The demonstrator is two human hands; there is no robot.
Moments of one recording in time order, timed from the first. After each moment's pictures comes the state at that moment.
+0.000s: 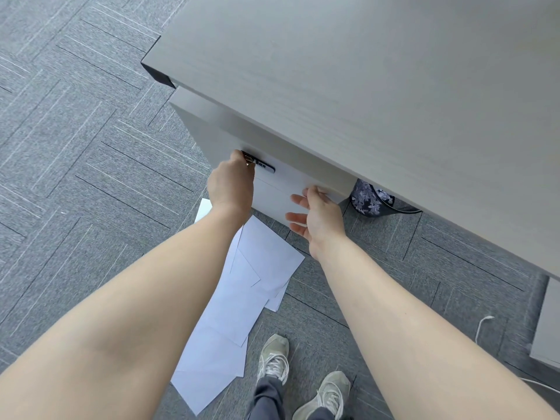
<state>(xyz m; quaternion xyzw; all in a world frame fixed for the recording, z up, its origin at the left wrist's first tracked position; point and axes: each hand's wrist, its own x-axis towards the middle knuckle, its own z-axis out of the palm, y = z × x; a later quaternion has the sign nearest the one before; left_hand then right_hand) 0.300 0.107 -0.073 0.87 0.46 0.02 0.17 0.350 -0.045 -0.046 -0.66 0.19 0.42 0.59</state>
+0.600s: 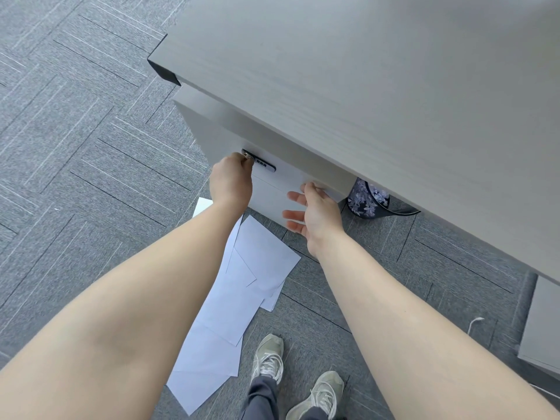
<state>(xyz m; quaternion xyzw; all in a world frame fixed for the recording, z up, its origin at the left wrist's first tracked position) 0.300 0.115 -0.078 0.79 0.51 0.03 0.35 0.347 -0.039 -0.034 -0.67 0.17 0.42 0.59</state>
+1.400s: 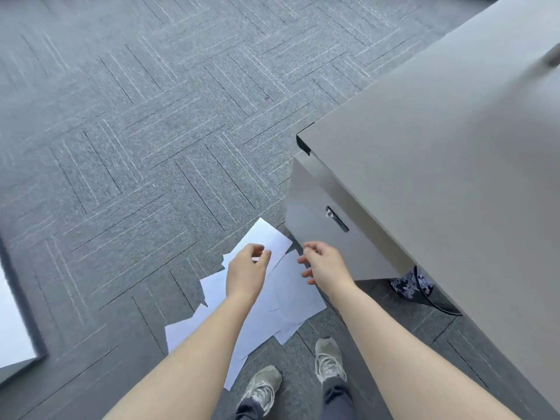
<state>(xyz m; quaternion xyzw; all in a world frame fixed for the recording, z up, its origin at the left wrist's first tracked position) 0.144 0.071 -0.015 0.58 0.65 0.10 0.47 0.293 0.012 0.019 -0.76 -0.15 0.54 0.33</state>
